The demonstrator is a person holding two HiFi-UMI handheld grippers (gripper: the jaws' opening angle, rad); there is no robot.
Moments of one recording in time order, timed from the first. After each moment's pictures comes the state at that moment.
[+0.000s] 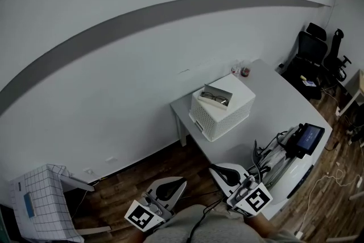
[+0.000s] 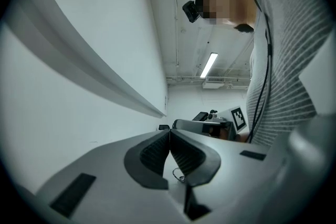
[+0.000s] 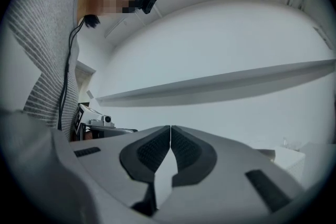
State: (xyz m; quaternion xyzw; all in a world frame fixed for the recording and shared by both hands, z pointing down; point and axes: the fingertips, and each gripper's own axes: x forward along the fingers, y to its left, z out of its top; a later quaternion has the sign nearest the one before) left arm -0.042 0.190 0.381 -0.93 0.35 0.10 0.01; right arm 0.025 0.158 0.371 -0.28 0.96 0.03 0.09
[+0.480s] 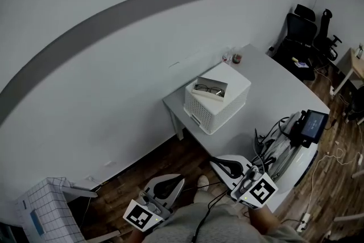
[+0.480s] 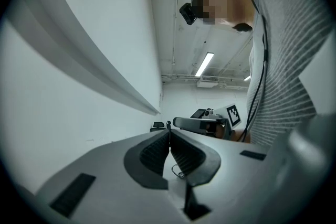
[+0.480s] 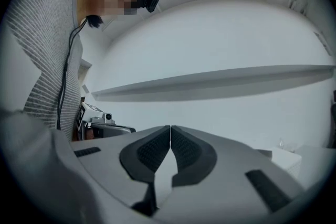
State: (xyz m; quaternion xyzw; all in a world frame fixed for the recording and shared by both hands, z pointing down) left arm -0.061 0.165 0.396 -0.95 0.31 0.08 0.00; right arm 0.019 0.129 0.383 -0.31 0.95 0.05 0.06
